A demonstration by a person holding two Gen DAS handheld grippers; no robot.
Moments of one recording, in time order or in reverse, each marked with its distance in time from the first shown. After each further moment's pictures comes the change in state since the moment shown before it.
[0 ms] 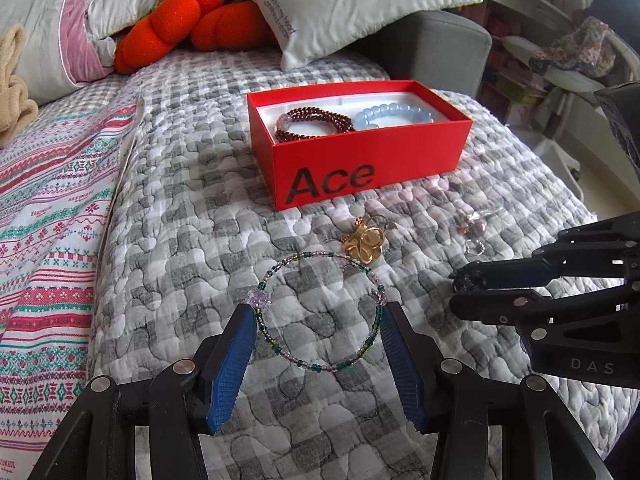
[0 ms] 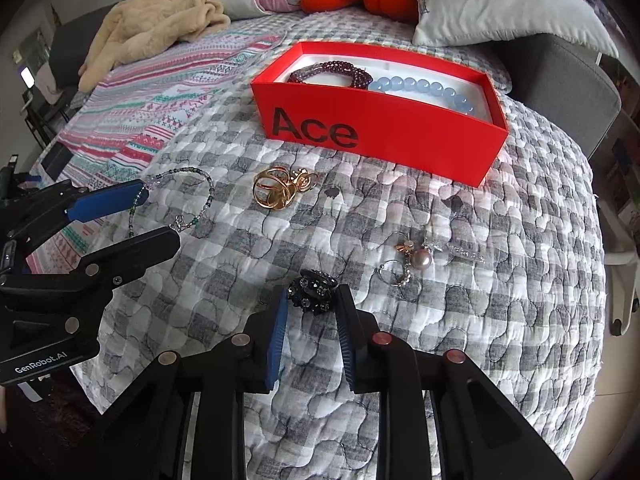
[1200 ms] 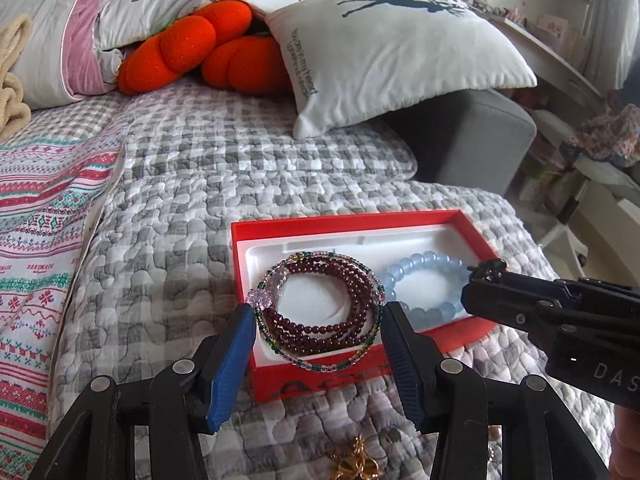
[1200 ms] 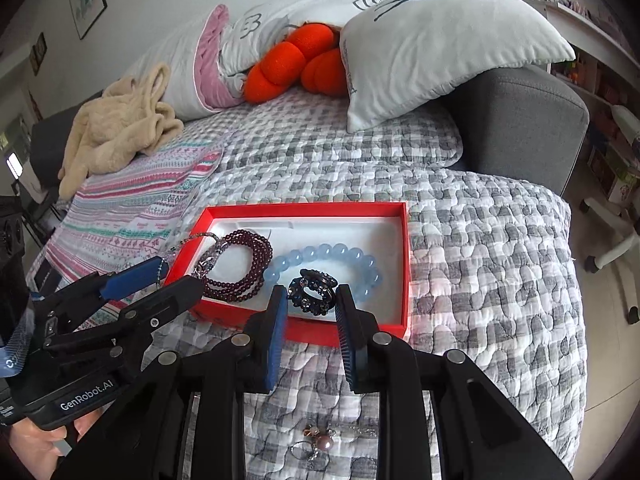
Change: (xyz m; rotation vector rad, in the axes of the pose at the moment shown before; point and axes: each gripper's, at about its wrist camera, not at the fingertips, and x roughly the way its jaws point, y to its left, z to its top) left arm 0.064 0.007 0.099 -0.153 -0.125 -0.006; right arm -0.015 -0.086 0.080 0.201 -0.267 -0.001
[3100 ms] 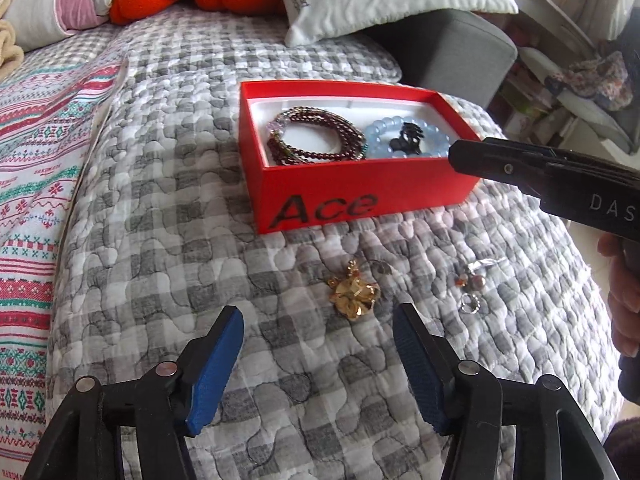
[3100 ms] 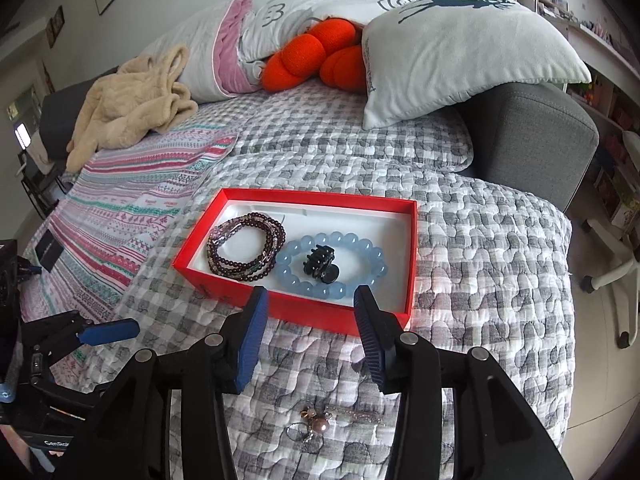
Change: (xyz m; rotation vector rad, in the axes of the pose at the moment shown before) left arm -0.035 0.004 -0.058 0.023 0.234 -0.064; right arm -0.019 0.014 -0.021 -0.110 0.027 0.002
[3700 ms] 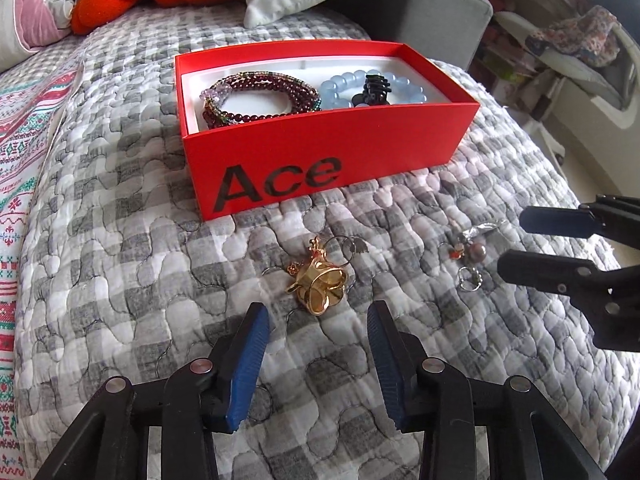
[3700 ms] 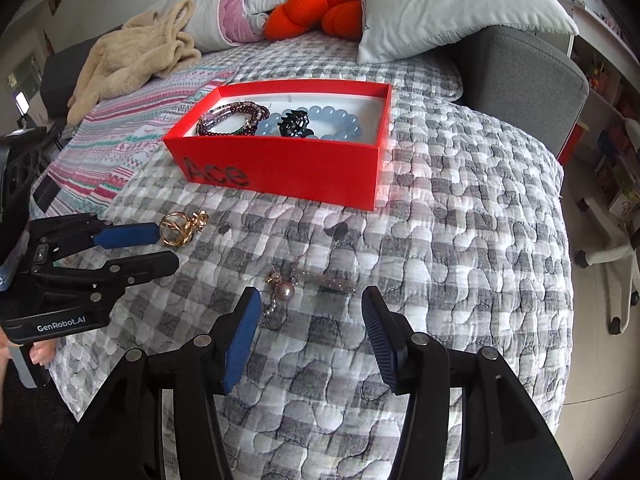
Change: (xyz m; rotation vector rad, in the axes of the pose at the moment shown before) left arm 0.031 -0.020 -0.007 0.094 0.027 0.004; right arm -0.006 -0.014 -0.076 -0.065 0.141 -0.018
